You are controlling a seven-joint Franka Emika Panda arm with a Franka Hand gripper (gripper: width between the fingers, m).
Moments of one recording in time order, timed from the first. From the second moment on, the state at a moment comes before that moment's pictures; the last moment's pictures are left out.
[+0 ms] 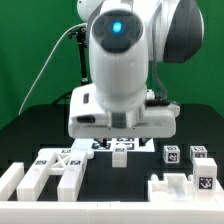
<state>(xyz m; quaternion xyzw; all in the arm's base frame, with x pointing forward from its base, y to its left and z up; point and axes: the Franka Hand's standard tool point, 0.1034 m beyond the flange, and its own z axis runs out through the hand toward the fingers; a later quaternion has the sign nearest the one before) 0.484 -0.005 0.052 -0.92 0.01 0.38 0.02</state>
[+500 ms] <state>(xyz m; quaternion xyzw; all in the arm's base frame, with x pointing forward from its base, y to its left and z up) 0.474 -0.015 0.030 -0.89 0.02 0.45 0.03</state>
